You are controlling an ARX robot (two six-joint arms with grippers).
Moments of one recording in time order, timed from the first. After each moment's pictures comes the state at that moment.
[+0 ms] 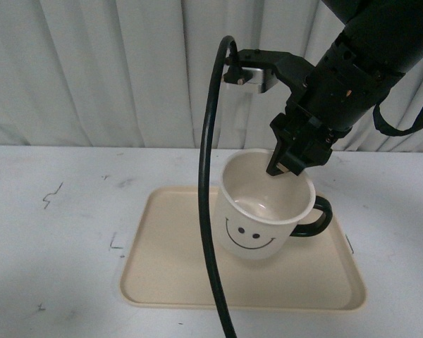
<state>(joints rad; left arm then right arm) 0.00 0.01 0.01 0.00 0.00 0.00 0.35 2.06 1.64 -0.75 -0.28 -0.71</state>
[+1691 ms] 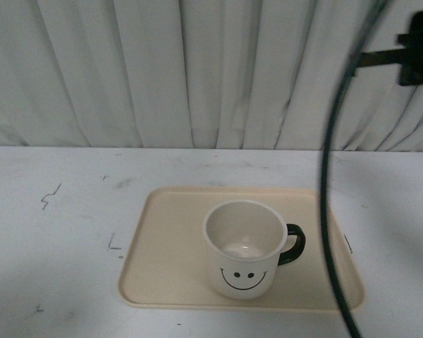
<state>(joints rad) 0.00 0.01 0.01 0.00 0.00 0.00 0.24 1.74 0.80 0.91 0.27 -0.08</state>
